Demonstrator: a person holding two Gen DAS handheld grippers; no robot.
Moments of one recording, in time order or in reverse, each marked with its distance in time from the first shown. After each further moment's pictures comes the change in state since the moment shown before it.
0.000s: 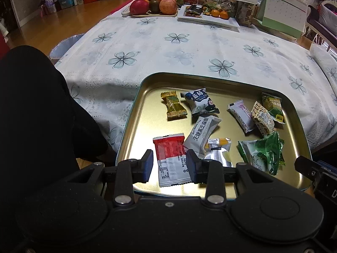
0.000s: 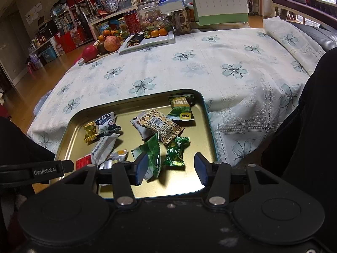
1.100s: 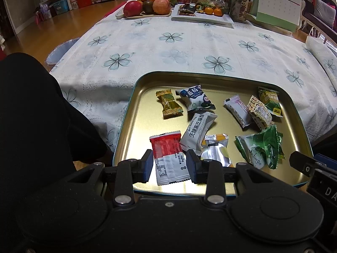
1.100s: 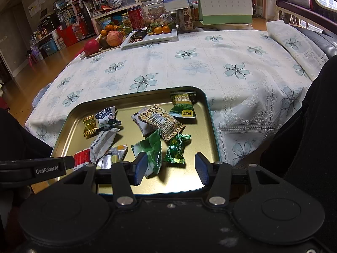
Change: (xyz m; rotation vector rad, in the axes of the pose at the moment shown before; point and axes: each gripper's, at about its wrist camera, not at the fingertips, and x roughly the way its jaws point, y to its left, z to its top) left arm -0.001 -0.008 -0.003 0.050 -0.006 0.003; right arm 0.003 0.005 -0.003 -0.038 0.007 -0.009
